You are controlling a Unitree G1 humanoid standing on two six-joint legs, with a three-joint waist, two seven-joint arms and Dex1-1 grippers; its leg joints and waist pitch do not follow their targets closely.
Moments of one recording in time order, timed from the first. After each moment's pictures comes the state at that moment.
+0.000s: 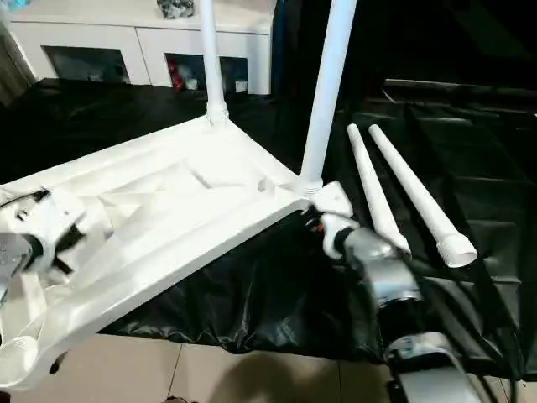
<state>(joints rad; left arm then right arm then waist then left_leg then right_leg) -0.32 0.67 -0.06 0.17 0.21 0.65 -0.67 -0.55 -0.26 0.12 0.72 0.03 0.12 0.56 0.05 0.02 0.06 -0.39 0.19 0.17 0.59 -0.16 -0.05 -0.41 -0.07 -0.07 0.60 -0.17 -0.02</state>
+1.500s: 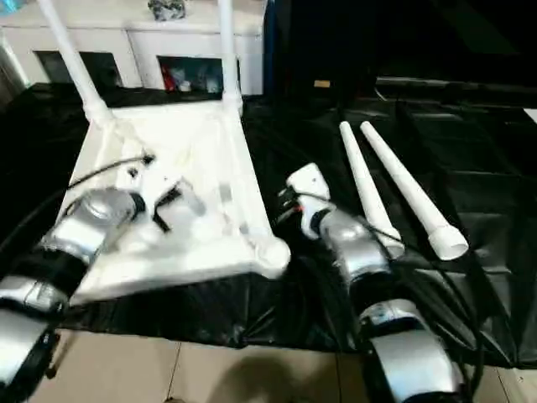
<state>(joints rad) -0.82 0.38 -0.26 0.89 0.18 0.15 -0.46 -0.71 -0.20 0.07 0.88 0.01 -0.01 0.49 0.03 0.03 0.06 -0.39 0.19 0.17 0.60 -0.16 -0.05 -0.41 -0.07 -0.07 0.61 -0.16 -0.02</state>
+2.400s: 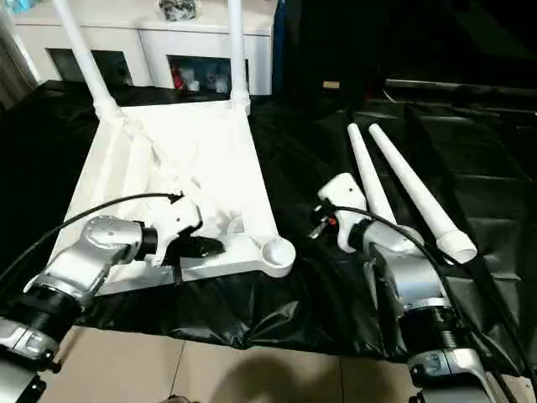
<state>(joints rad) -0.58 0.40 -0.33 0.52 0.01 0.18 -0.97 -0.45 -0.38 0.07 0.35 0.09 0.22 0.73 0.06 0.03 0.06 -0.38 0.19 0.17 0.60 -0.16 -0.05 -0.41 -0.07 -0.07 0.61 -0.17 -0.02</state>
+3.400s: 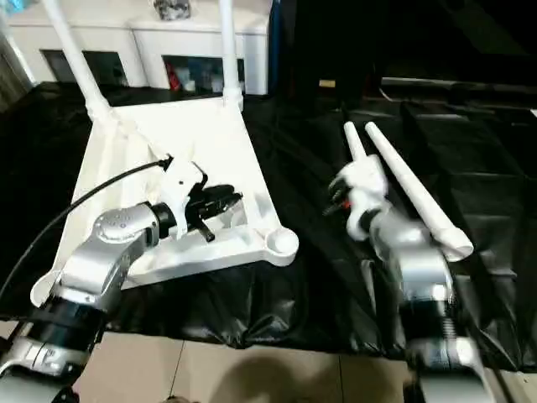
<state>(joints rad) -0.51 0.23 -0.15 0.19 -0.08 0.33 -0.64 -0.55 -0.36 -0.07 0.41 0.08 0.43 0.41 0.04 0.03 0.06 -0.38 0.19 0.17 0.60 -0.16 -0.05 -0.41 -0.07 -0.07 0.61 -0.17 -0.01</state>
